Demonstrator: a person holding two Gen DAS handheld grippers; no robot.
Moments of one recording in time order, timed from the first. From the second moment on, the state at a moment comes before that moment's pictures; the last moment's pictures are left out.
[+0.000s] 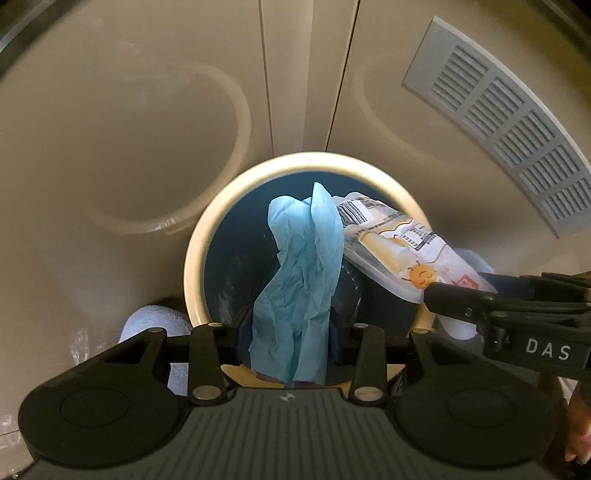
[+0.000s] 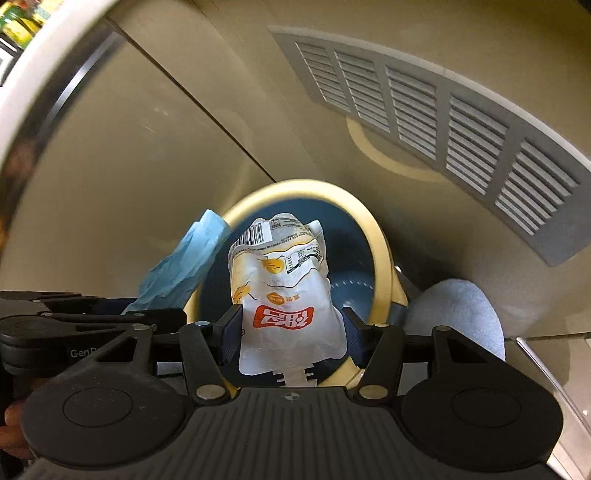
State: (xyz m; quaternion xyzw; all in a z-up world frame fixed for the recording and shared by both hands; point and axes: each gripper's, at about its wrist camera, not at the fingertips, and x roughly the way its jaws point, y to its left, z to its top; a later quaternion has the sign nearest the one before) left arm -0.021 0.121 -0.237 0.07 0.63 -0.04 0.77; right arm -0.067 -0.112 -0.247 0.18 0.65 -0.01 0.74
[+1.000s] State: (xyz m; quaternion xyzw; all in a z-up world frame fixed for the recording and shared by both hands) left arm 0.005 0.109 -0.289 0.10 0.67 -0.03 0.74; right arm -0.051 -0.104 -0.278 0.16 0.69 -0.07 0.70
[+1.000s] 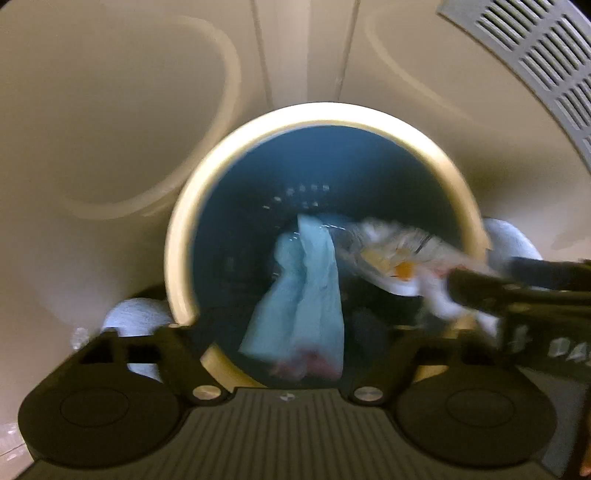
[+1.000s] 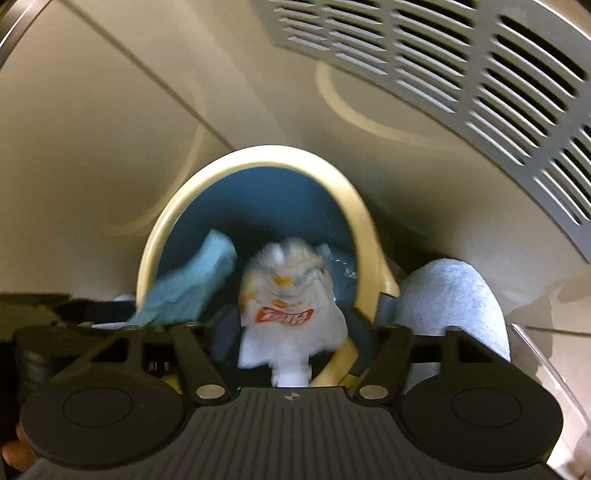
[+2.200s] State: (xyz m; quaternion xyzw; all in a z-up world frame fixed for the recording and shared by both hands) left arm -0.148 0.092 0.105 0.00 0.48 -0.09 0.87; right arm -0.126 -0.133 -0.056 0.28 0.52 -0.05 0.81
